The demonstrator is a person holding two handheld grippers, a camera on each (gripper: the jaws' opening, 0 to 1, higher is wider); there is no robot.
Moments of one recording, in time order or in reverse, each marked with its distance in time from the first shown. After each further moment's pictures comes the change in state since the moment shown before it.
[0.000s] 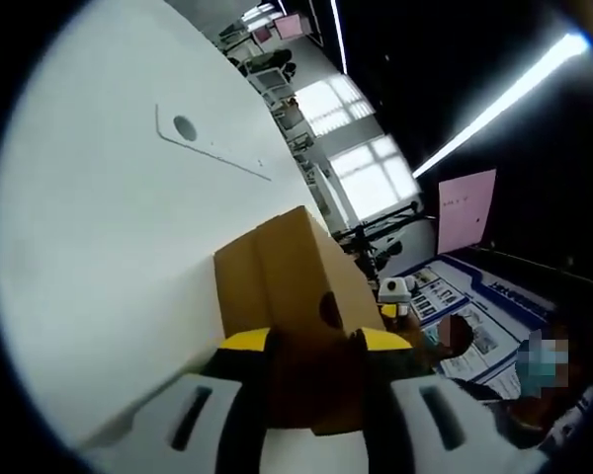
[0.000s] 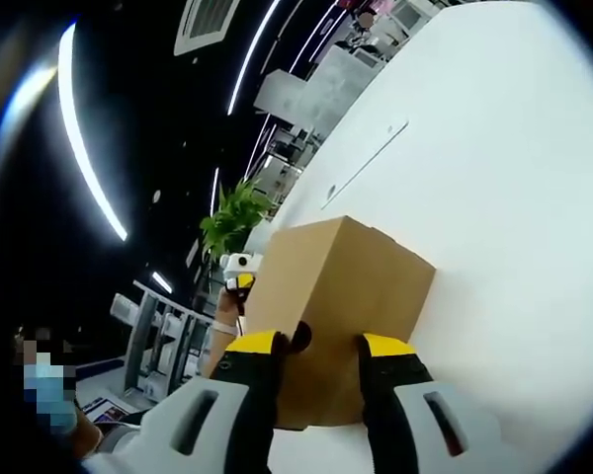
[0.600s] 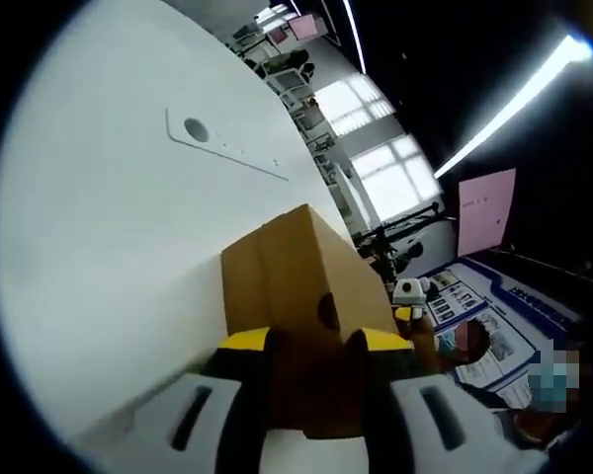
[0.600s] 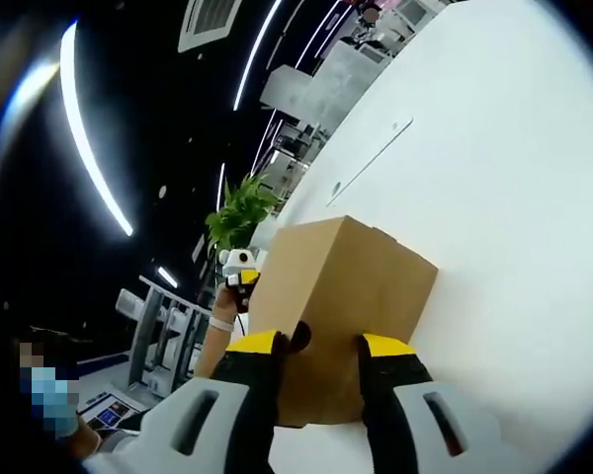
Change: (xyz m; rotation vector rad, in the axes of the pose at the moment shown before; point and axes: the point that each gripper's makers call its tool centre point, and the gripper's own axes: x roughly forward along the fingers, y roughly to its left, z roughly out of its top) left arm -0.004 0.007 0.007 -0.020 -0.021 0.070; right arm -0.001 -0.001 0.003 -0.003 0.015 0.027
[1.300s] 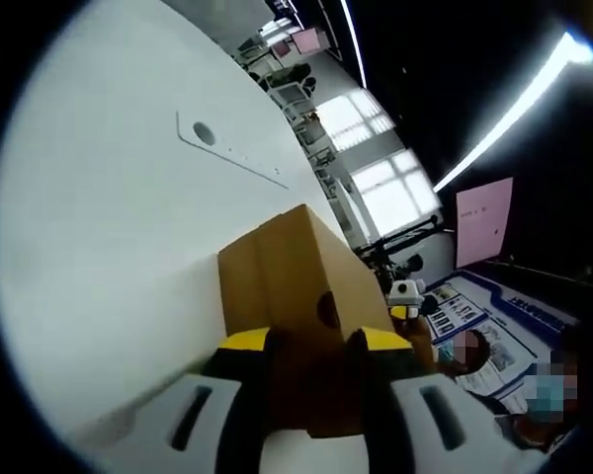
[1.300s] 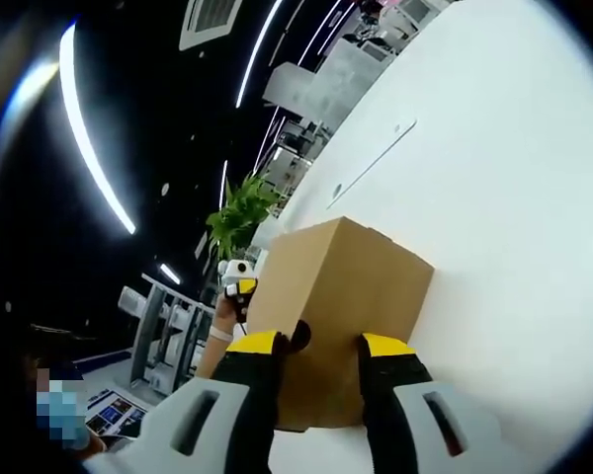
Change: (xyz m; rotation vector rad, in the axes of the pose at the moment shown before) left arm -0.003 -0.008 -0.020 -0.006 -0.067 -0.001; right arm 0.005 -0.006 0.013 -0.006 0.016 0.016
